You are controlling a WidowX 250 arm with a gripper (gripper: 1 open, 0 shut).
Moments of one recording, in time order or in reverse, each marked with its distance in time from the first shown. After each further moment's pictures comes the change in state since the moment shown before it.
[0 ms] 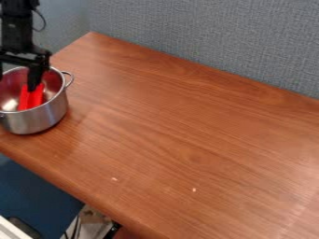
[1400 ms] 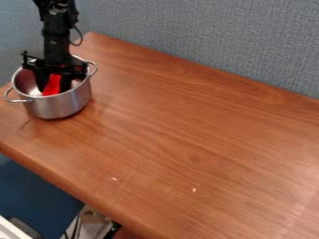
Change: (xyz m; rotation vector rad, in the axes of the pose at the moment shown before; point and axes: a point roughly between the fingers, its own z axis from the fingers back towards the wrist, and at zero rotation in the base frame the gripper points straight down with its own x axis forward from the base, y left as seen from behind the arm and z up) arm 0.043 -0.052 -0.019 -0.028 -0.140 0.009
